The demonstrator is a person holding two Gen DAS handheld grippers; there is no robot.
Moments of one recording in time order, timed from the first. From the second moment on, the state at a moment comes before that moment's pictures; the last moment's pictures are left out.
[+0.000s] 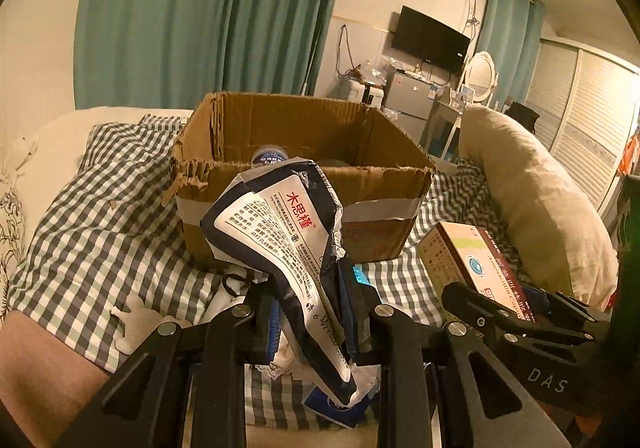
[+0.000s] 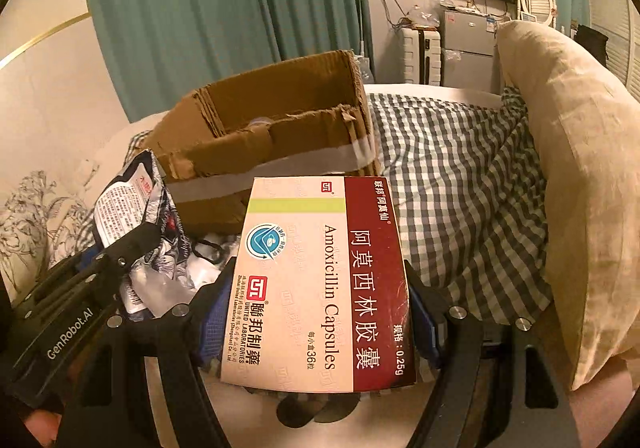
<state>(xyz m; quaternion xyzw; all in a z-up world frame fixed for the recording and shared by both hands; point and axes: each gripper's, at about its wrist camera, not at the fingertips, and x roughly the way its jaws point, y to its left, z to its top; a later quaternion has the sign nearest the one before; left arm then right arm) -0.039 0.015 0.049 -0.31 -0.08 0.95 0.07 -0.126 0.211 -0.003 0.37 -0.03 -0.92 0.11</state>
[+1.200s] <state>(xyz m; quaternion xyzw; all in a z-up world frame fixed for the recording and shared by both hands) -0.156 -0.006 0.145 -0.26 -0.07 0.96 0.08 -0.234 0.189 0.088 0.28 -0.05 -0.94 0.19</state>
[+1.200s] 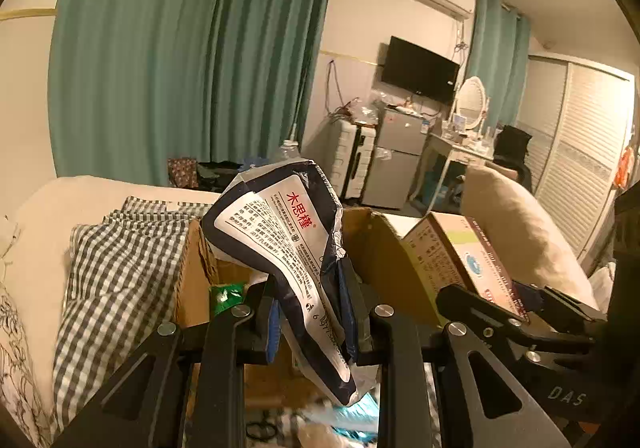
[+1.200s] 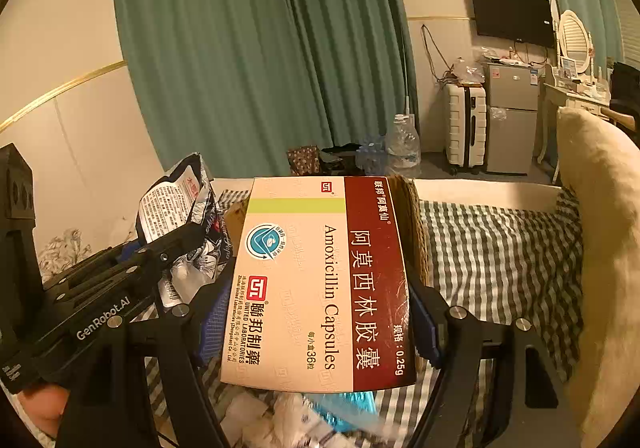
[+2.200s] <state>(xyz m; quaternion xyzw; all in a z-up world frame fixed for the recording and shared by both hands) -0.284 -0.018 0.060 -0.39 -0.09 0.91 0.07 -0.348 0.182 0.026 0.31 -0.04 -0.94 0.16</state>
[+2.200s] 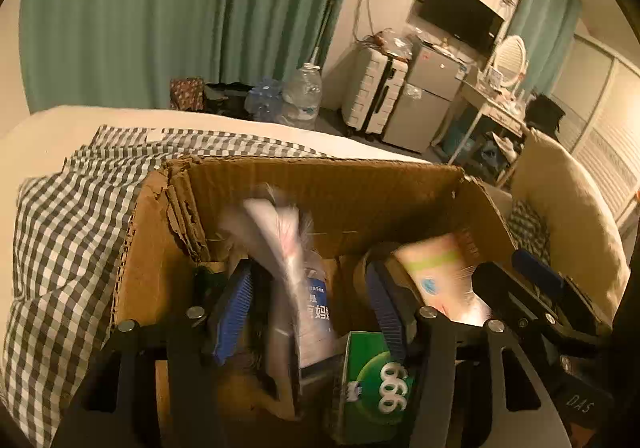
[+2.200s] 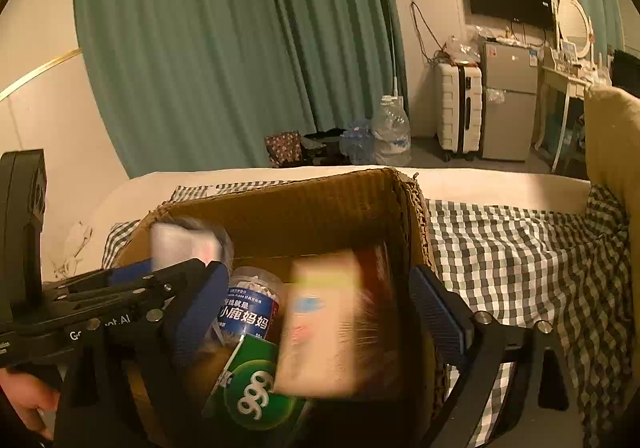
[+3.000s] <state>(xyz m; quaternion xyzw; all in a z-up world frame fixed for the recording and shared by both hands) -0.110 -0.051 0.109 -0.36 -0.11 0.93 0.03 -0.177 0.208 0.062 0.27 -0.03 -0.95 0.17</state>
